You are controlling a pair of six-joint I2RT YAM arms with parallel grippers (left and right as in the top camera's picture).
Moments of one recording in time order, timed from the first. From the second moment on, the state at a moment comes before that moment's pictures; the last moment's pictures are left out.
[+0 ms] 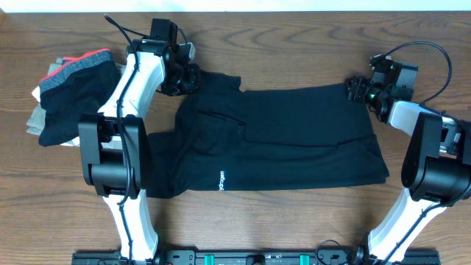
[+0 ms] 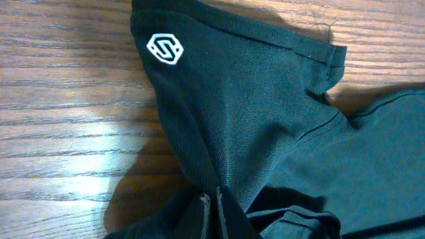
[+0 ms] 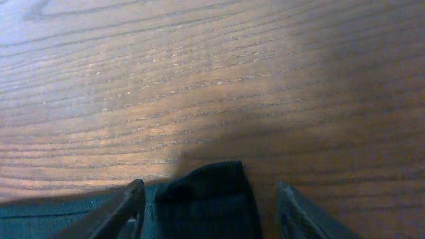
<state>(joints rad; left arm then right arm) -0.10 2.12 1.71 -0.92 0.32 -0.15 -0.21 2.07 1.11 0.14 -0.36 0.09</state>
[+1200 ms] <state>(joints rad) -0.10 2.08 1.71 -1.00 0.32 -0.15 -0.24 1.90 1.11 -0.15 -0.27 0.10</state>
